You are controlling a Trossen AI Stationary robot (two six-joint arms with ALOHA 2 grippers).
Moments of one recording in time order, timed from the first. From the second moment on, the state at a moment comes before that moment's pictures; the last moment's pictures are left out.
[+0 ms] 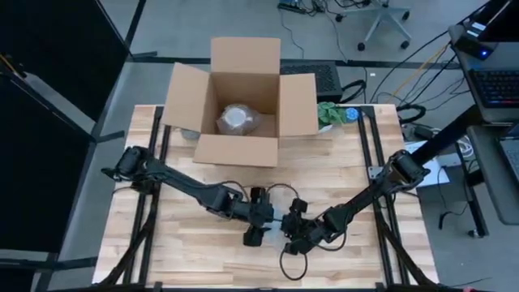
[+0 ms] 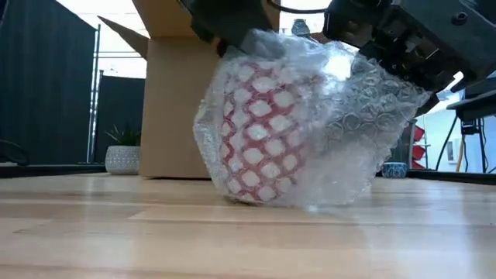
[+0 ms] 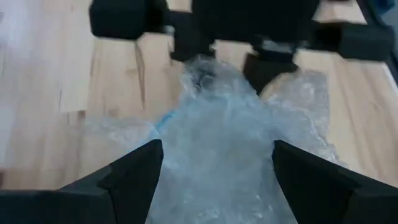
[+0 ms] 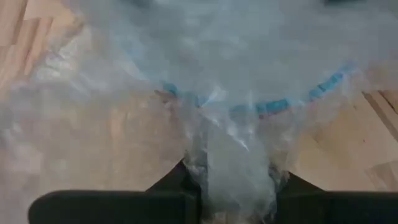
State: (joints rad) left arm -0.30 1.88 1.37 -0.33 -0.16 -0.12; right arm 0.57 1.85 0.97 -0.03 0.57 0.61
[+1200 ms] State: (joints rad) left arm -0.25 1.90 1.36 -0.39 -0.15 -0.07; right arm 0.56 1.85 0.98 -0.02 0.57 0.61
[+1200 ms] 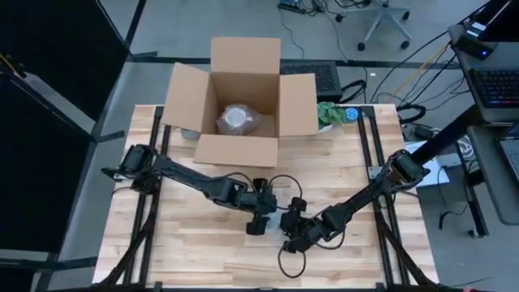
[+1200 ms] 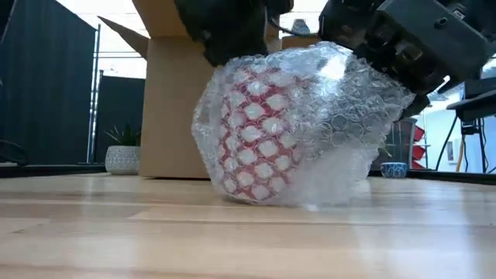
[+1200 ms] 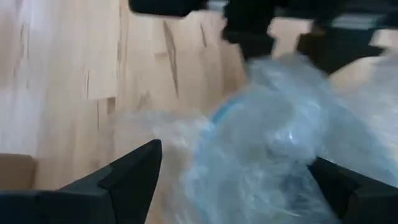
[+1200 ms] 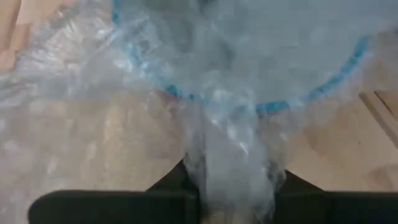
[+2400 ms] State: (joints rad) left arm -0.22 1.94 1.35 -0.33 -0.05 -0.12; right arm 0.55 1.84 0.98 -0.02 0.55 0.58
